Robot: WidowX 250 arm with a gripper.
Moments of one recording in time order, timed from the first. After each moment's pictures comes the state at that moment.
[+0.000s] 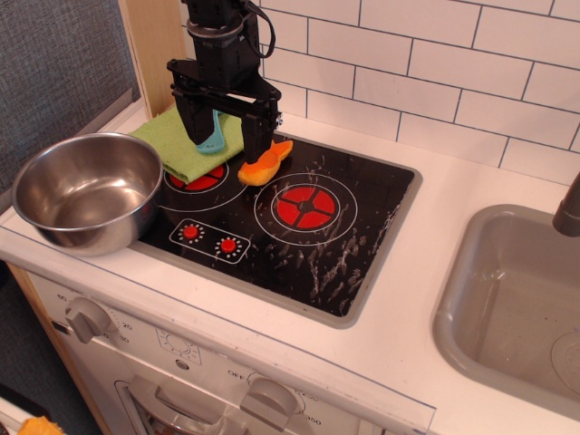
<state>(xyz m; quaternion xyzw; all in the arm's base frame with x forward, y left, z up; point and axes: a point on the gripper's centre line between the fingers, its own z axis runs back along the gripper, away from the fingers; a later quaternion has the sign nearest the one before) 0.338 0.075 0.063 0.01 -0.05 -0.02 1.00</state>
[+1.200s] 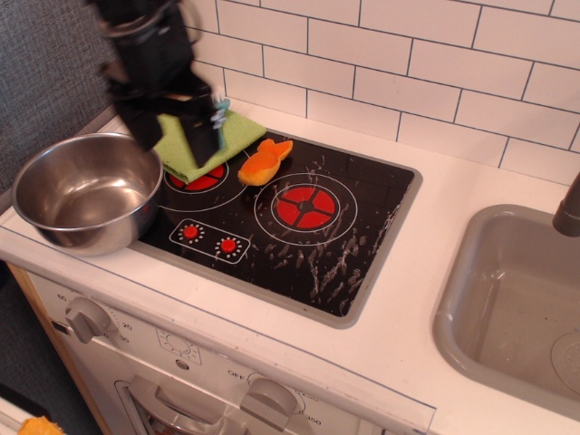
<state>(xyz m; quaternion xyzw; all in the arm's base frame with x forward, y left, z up) 0.282 0.099 0.086 -0.03 -0.10 -0.02 0.99</state>
